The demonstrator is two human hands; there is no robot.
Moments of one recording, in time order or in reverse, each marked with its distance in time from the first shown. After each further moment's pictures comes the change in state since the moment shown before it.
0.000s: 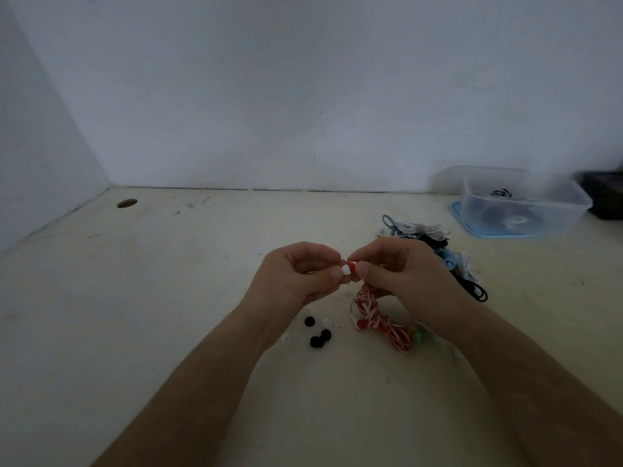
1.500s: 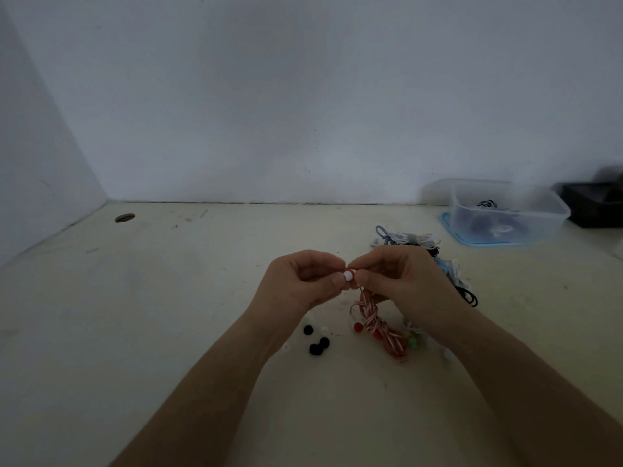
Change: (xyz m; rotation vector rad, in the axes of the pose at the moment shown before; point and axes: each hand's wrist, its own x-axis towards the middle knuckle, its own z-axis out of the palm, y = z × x) left_hand 0.002 -0.001 0.004 0.082 -0.010 0.087; right_hand -0.005 -0.009 0.001 -0.045 0.063 -0.058
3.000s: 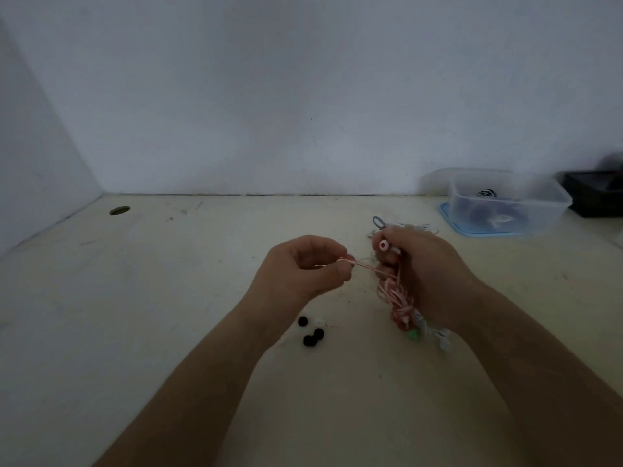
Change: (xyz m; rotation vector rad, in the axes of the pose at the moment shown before) left_hand -0.007 0.010 0.007 0.038 -0.049 0.012; right_hand 0.007 -0.007 -0.009 0.571 0.097 0.389
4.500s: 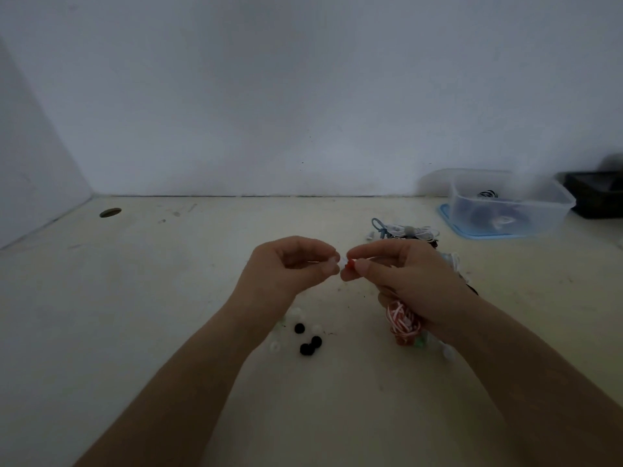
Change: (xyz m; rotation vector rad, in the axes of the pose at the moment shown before) left_hand 0.013 -0.006 -0.013 0.191 0.072 0.061; right_hand -0.004 0.009 -0.002 -0.399 -0.050 -0.155
